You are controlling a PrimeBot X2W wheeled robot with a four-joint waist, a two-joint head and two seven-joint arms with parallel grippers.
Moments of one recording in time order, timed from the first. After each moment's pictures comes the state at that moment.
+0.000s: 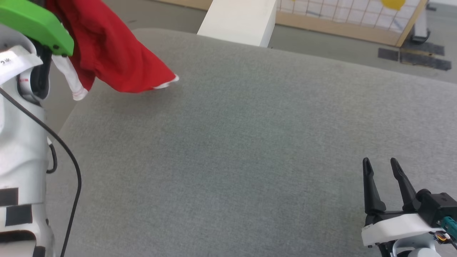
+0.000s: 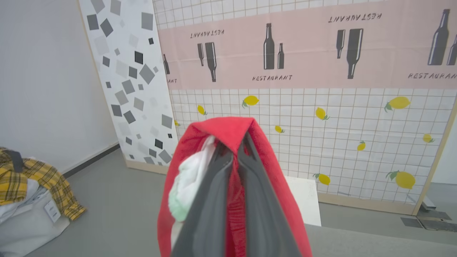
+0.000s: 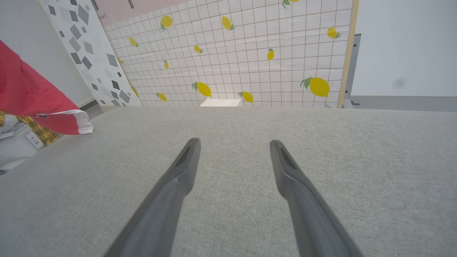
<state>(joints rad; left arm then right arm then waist) -0.92 0.37 -0.05 0.44 -0.33 -0.10 0.08 0.02 -0.05 -0.08 0.09 0.18 0.13 -0.23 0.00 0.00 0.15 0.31</state>
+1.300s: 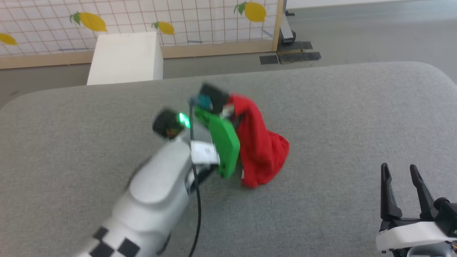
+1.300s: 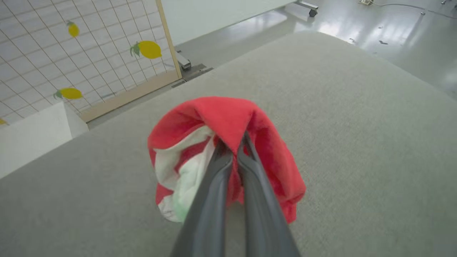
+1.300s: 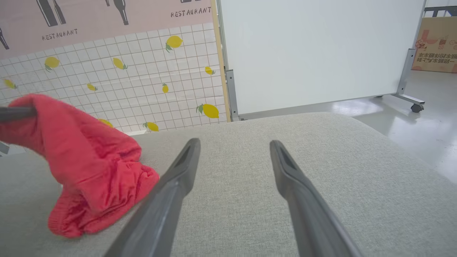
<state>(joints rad) -0.75 0.14 -0.70 0.54 -0.55 -0.12 0.18 0.07 -0.05 -0.15 0.06 0.16 0.13 -0.24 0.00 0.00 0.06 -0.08</state>
